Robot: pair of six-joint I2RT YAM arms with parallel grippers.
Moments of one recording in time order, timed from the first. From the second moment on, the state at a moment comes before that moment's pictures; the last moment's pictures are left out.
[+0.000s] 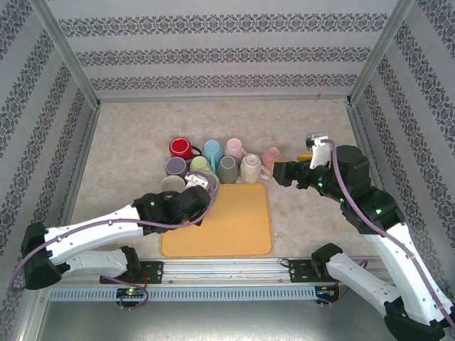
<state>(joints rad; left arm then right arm) -1.07 1.12 0.90 -0.79 -0.43 -0.58 0.49 0.77 1.12 -0.80 -0.16 0.34</state>
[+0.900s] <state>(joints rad) -0.97 1.25 0.74 -0.58 -0.44 -0.76 0.54 0.75 1.00 -0.79 -0.10 0.36</state>
